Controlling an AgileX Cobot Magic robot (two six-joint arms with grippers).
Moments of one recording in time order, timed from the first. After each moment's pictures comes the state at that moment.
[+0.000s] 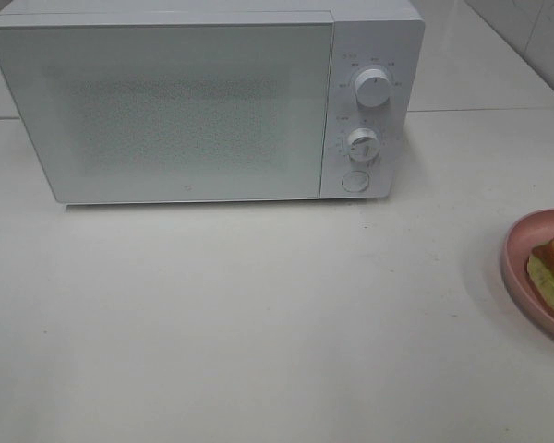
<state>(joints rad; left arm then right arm) -0.03 0.00 -0.50 -0.07 1.05 0.05 0.01 0.00 -0.51 -0.05 1.05 0.05</state>
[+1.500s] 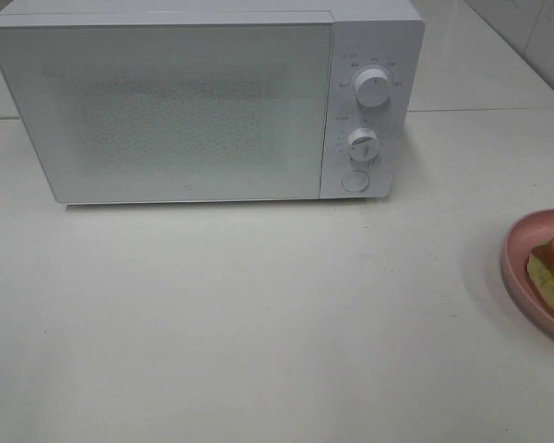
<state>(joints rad) -0.03 0.00 -0.50 -0.07 1.05 0.05 0.01 0.00 -0.51 -0.05 1.05 0.05</state>
